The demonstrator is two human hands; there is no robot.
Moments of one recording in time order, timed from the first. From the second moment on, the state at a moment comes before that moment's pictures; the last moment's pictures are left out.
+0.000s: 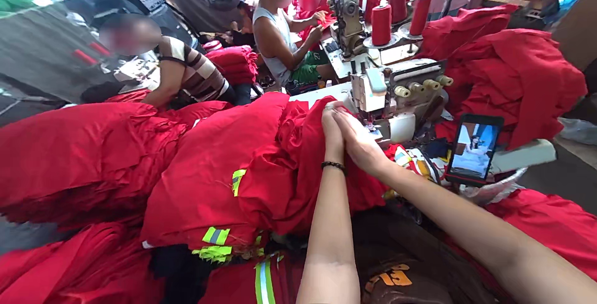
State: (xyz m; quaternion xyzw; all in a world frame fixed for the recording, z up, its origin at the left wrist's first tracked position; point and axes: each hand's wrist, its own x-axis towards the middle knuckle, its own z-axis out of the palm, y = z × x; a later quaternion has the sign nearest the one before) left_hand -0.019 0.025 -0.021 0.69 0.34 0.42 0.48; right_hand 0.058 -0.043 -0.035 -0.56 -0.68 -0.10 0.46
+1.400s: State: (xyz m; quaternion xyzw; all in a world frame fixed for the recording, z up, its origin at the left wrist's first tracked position) left_hand 0.014 0.083 -0.021 0.81 0.29 0.34 0.38; right_hand 0.086 -0.212 -0.078 -0.52 -0.32 0.53 0.58
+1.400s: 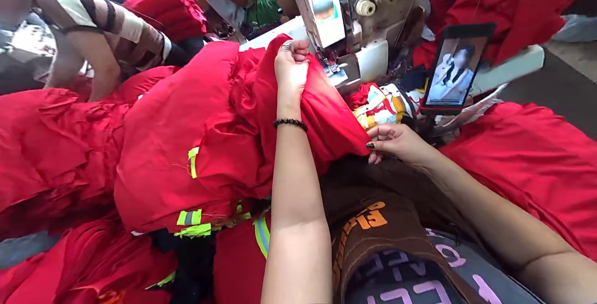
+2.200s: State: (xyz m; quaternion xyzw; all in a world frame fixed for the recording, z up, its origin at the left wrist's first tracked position) left_hand -0.016 0.089 0.013 0.89 0.33 0.14 0.27; right_hand 0.113 -0.237 -0.064 -0.58 -0.35 0.45 0.58
